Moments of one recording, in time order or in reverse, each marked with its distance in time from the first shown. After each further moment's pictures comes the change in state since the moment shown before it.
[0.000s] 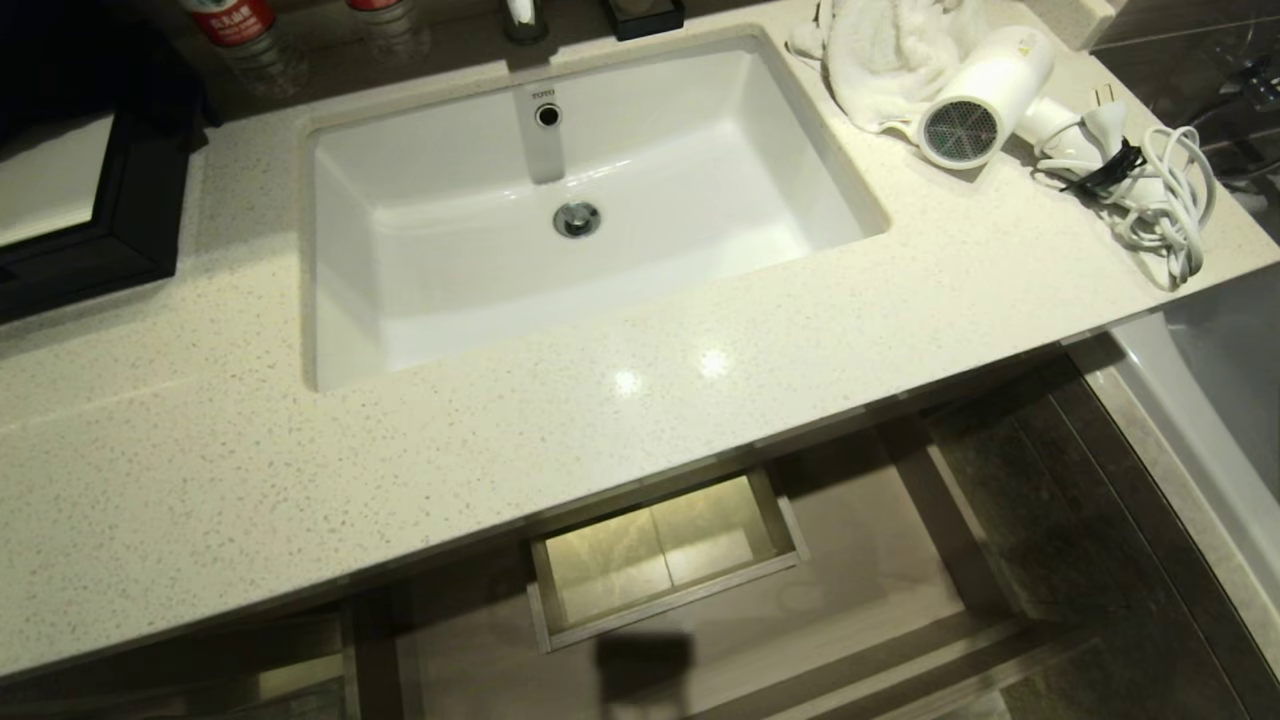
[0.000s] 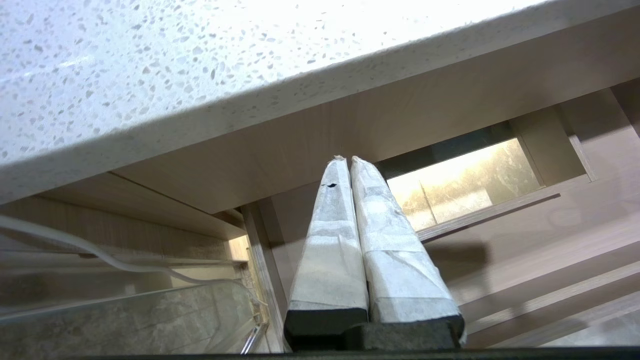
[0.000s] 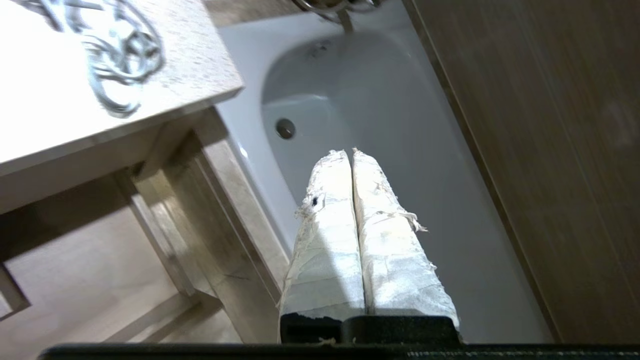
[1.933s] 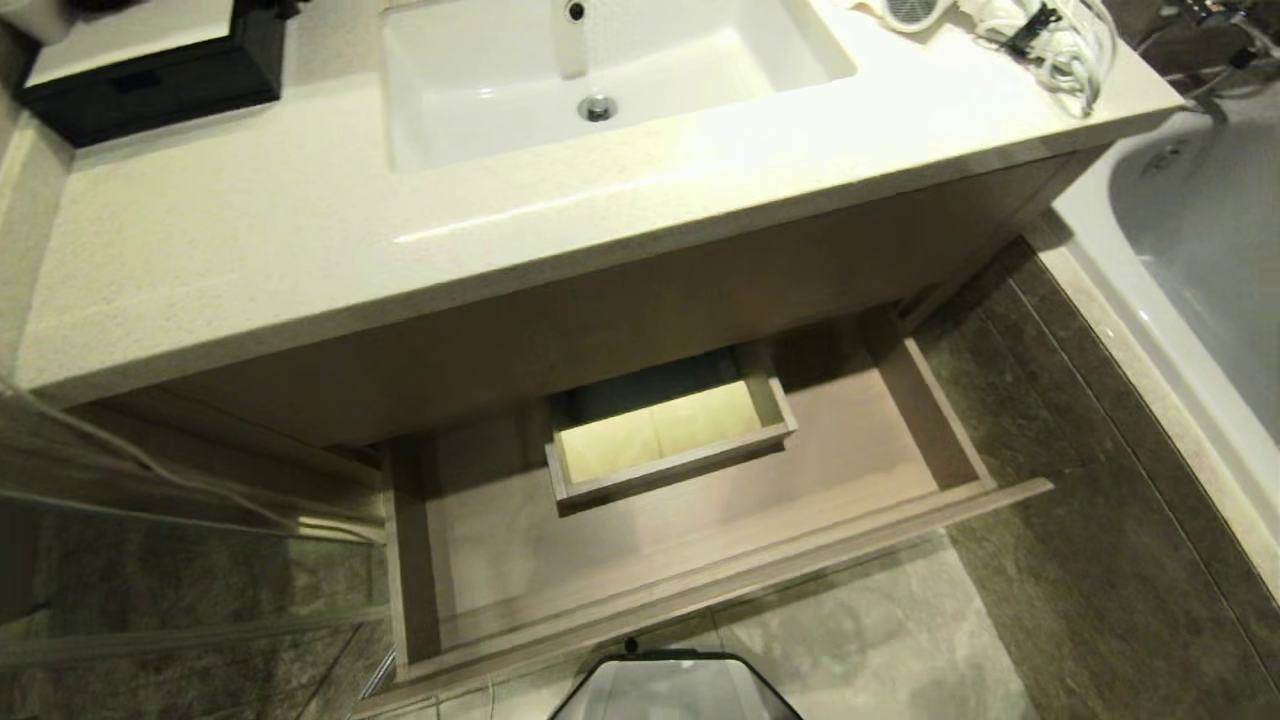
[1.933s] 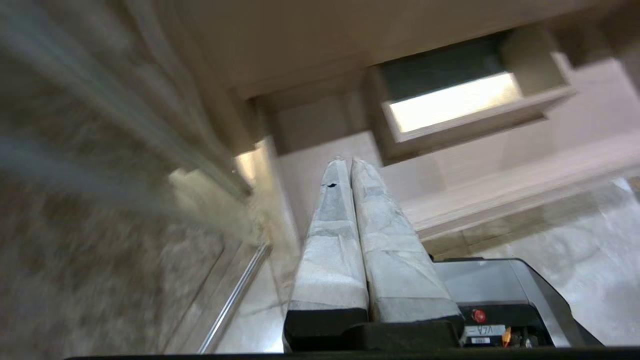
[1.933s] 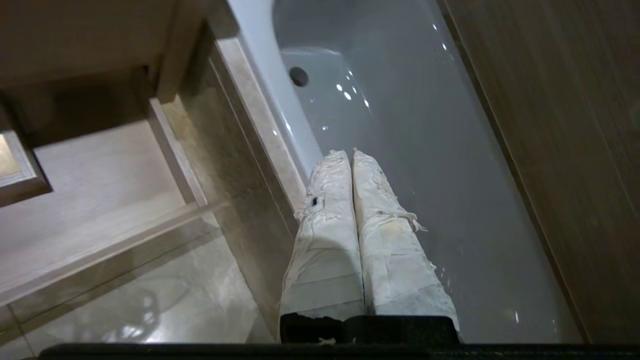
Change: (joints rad) left arm 0.000 0.000 0.000 0.000 0.000 0.000; right arm 0.000 -0.112 0.138 -0.033 0.073 0.001
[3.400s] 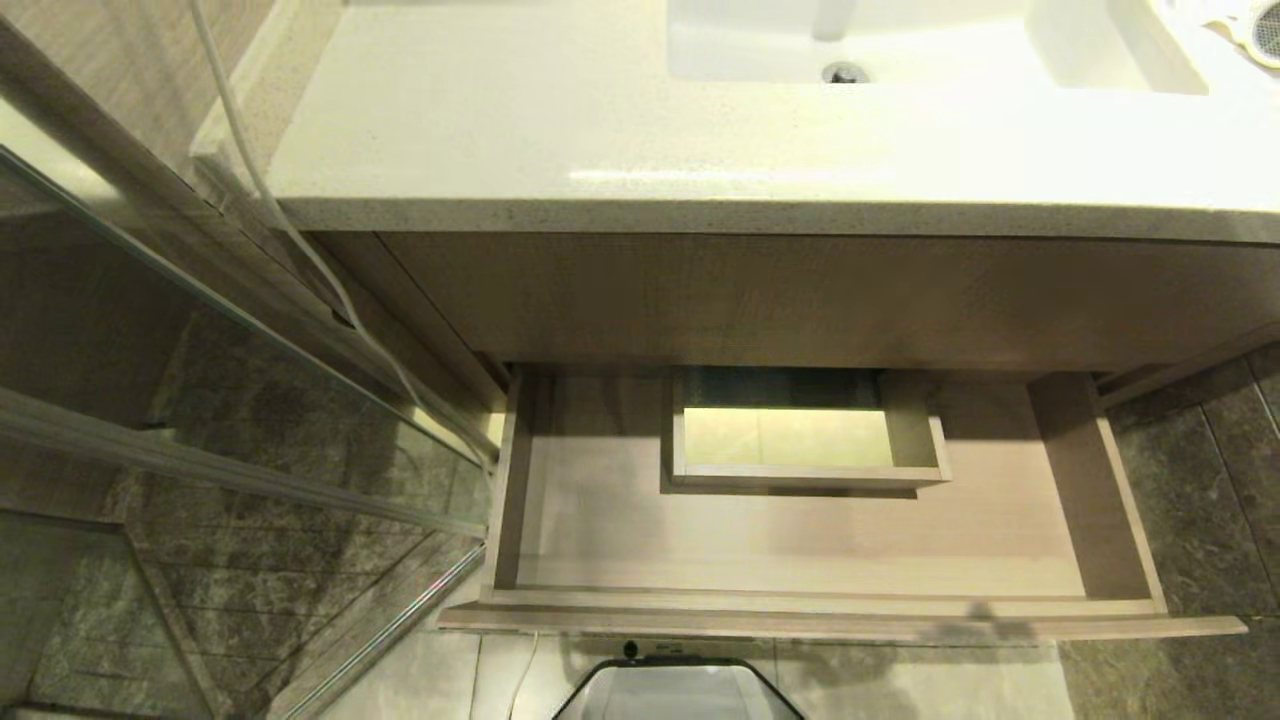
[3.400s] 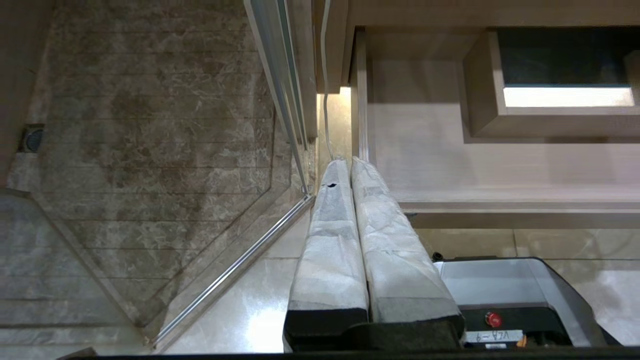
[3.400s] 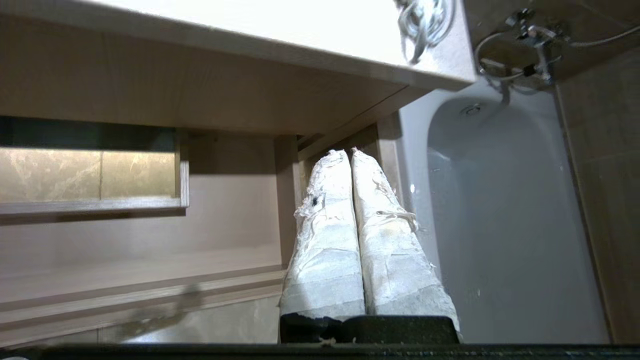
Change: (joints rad) left arm 0.000 0.000 0.000 0.000 0.000 0.000; right arm 0.003 -0.004 0.006 0.012 0.075 0.001
